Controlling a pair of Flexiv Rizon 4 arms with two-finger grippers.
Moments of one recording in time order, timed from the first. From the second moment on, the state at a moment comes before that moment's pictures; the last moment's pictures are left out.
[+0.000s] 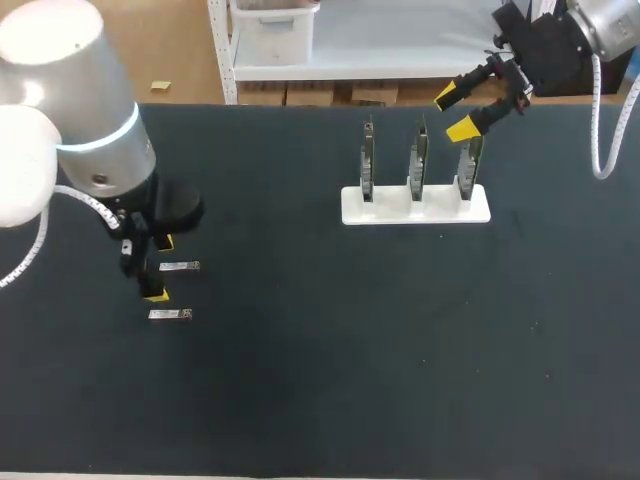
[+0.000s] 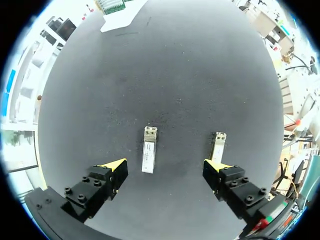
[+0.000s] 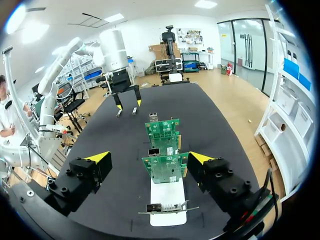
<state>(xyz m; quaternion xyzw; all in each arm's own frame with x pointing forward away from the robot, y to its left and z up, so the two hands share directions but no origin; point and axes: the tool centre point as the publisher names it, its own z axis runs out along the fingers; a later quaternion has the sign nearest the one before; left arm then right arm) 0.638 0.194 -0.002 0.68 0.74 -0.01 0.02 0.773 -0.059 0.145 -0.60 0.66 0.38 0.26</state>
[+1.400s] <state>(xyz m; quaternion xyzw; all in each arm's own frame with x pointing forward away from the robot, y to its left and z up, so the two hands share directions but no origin) 0.652 0.194 -0.021 0.69 0.72 0.00 0.01 0.773 -0.059 0.145 -0.60 0.66 0.38 0.26</state>
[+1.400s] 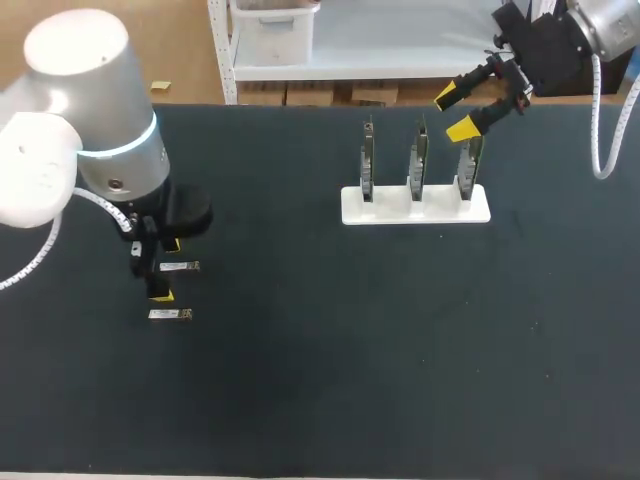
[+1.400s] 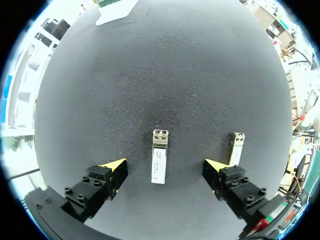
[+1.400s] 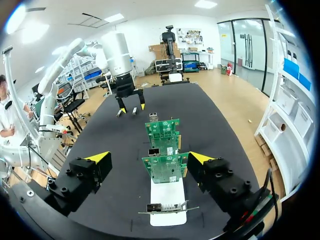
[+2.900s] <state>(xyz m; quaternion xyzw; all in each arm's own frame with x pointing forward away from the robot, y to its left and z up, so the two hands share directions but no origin) 0.694 0.172 0.019 0.62 0.77 -0.03 0.11 0.773 -0.059 0.145 -0.60 0.66 0.38 0.26</state>
